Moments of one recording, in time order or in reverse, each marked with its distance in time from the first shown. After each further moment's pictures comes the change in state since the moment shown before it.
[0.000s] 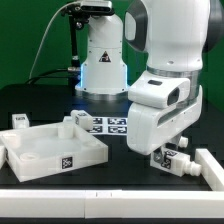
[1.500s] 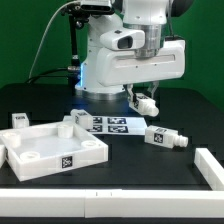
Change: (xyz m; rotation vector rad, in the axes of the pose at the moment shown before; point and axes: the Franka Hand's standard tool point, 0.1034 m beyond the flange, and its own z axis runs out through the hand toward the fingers) arm -0.121 -0.093 -0.030 0.020 -0.003 0.463
